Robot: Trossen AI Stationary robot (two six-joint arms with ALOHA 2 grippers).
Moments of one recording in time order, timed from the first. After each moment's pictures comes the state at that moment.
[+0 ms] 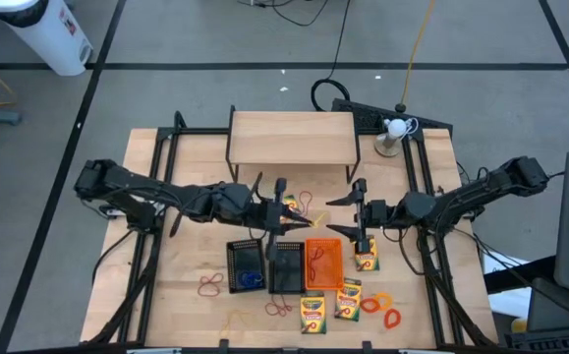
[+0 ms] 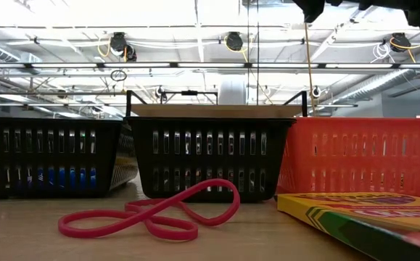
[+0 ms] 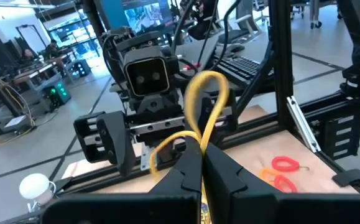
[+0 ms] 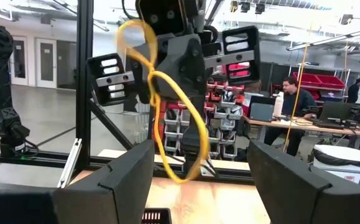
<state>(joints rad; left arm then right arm) -0.19 1.55 1.26 0.19 -0.06 0.28 0.27 1.09 0.47 0.85 0.23 -0.13</state>
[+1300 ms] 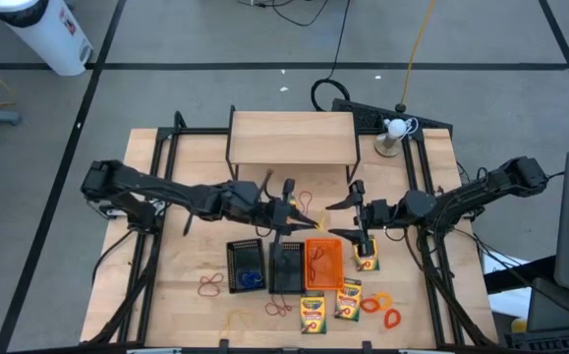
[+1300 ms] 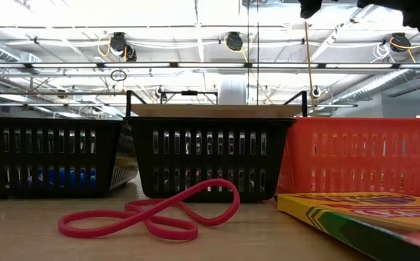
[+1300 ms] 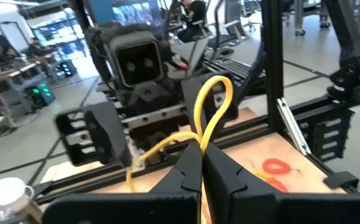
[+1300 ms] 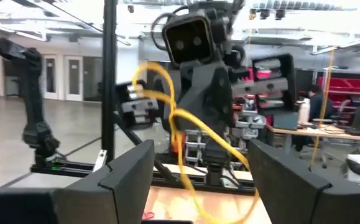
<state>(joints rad) -0.15 1.60 1.26 0.25 0.03 0.25 0.26 1.10 0.47 0.90 0.13 -0.08</state>
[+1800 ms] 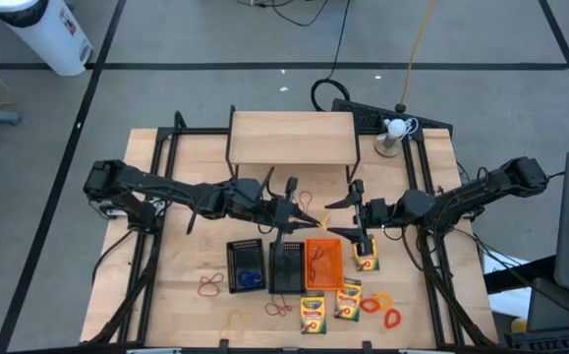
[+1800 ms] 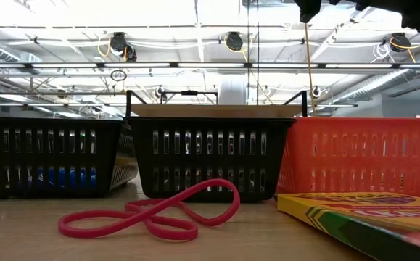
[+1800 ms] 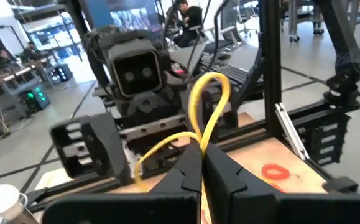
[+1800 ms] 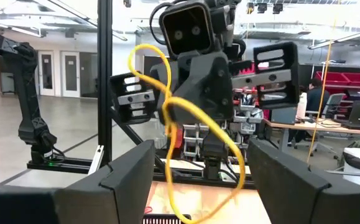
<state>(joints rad) -0.13 1.62 1.27 0.27 0.07 0.25 0.25 1.10 0.47 0.87 0.13 -0.07</state>
